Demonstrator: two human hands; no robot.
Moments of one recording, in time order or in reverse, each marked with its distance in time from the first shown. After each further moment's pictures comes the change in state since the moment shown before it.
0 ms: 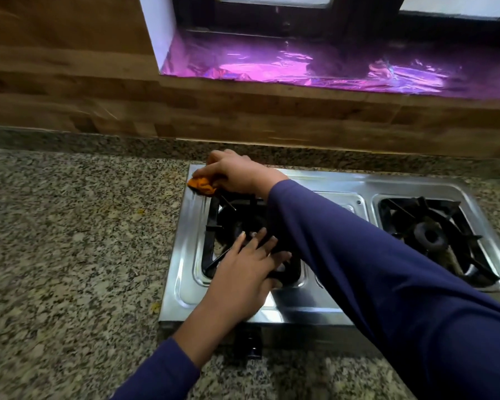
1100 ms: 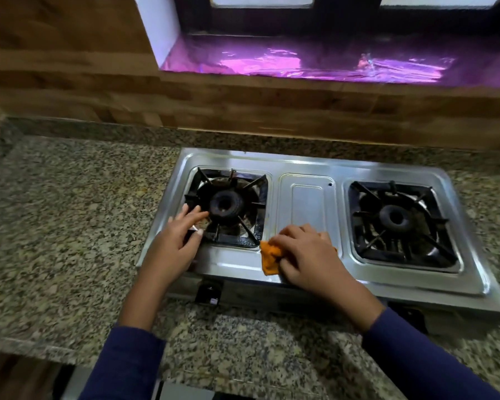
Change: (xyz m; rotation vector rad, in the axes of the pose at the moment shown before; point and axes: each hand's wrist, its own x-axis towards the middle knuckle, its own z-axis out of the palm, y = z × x) left_hand -0.054 0.019 -0.023 -0.485 0.284 -0.585; right_hand -0.297 -0.010 0.075 0.058 0.246 0.198
